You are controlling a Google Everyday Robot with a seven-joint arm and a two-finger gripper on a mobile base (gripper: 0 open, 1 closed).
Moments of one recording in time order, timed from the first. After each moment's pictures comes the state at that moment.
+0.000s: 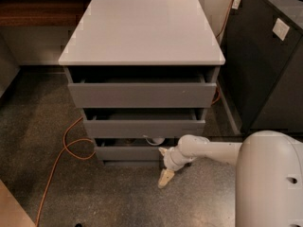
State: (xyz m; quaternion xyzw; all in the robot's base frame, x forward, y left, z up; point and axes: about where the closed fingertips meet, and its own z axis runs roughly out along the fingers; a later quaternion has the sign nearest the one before) arm 0.601 -0.066 0.342 -0.66 0.70 0.13 0.23
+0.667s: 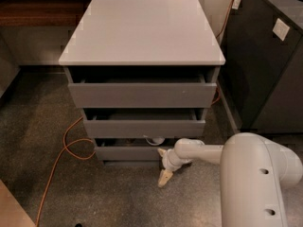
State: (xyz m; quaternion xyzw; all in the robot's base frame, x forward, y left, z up) arm 0.630 -0.066 0.289 -0.68 0.69 0.11 0.23
